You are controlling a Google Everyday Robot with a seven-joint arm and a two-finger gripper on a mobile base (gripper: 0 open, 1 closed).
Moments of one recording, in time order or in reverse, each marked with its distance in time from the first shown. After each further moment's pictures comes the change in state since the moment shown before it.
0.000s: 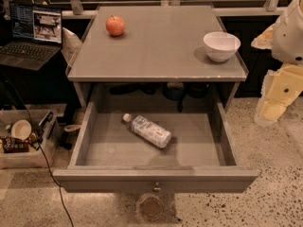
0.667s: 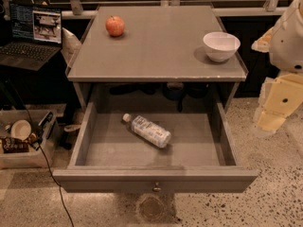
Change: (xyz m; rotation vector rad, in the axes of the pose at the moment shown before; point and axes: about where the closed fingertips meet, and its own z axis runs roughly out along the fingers) arm -0.010 0.026 -0.011 0.021 0.031 0.016
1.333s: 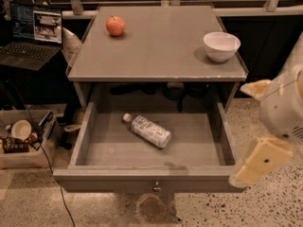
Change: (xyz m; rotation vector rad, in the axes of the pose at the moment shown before) arm -0.004 0.070 0.041 -0.004 -0.168 0.077
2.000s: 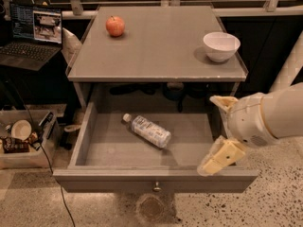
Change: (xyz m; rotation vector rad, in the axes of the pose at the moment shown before) arm -0.017 -0.018 0.097 -0.052 -0.314 0.007
